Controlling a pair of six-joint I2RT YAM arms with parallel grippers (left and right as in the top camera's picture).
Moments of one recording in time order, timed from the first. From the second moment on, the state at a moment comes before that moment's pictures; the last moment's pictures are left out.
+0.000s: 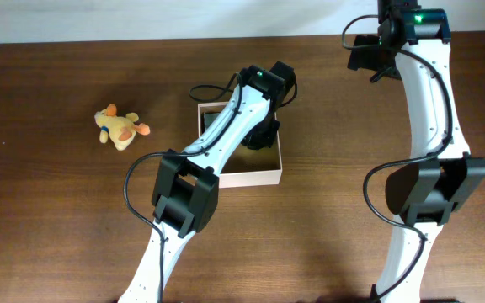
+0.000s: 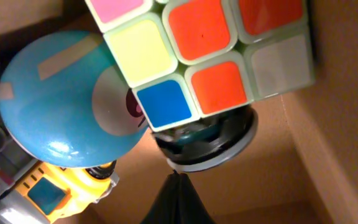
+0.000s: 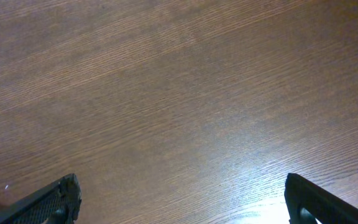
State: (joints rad) left arm -0.60 2.50 2.35 -1.44 -0.11 -0.22; right arm 0.00 2.23 2.38 -1.31 0.22 0.31
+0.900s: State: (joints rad) left arm -0.60 2.50 2.43 -1.36 -0.11 -0.14; right arm 0.00 2.23 2.38 -1.31 0.22 0.31
